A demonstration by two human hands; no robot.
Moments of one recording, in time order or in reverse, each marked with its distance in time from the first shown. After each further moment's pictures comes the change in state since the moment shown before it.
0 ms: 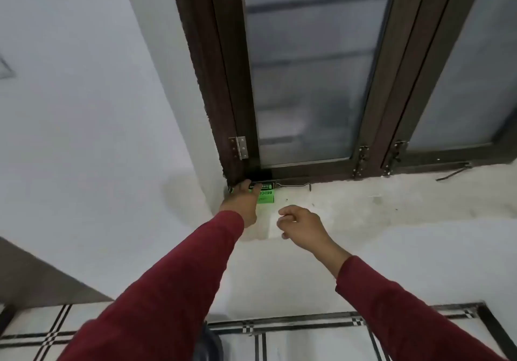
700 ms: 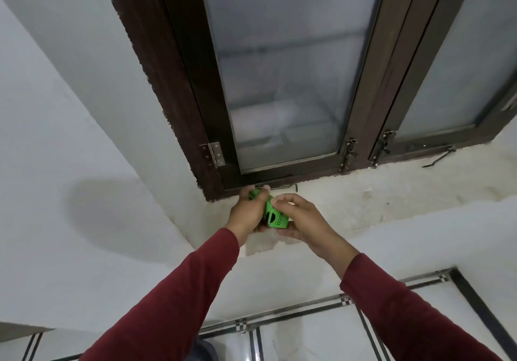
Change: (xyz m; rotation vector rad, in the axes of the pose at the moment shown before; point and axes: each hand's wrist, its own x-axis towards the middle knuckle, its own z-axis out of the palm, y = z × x) left_hand 0.041 0.041 0.011 -1.311 -0.108 -0.355; right_hand 0.044 -0.006 -0.025 0.548 -0.010 0.182
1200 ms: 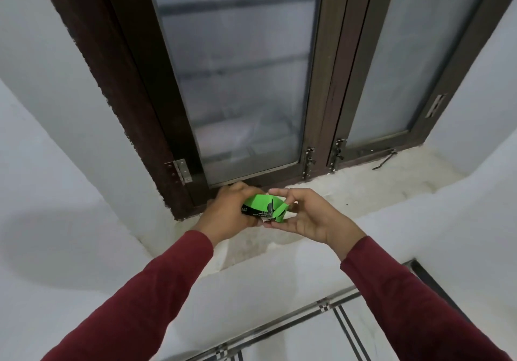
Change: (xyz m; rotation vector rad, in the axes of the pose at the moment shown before) left_hand -0.033 0.052 -0.005 0.941 -0.134 0.773; right_hand -0.022 -0.041 -0.061 0.439 -0.048 0.118
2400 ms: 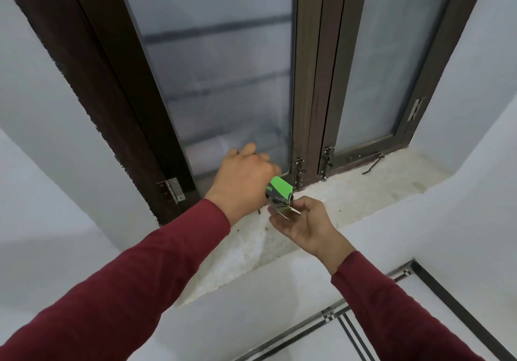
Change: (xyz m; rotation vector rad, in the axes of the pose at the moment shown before) left_hand 0.026 0.091 -0.069 0.691 0.272 0.351; right_hand 0.008 0.012 -0.011 0.470 0.039 -0.149
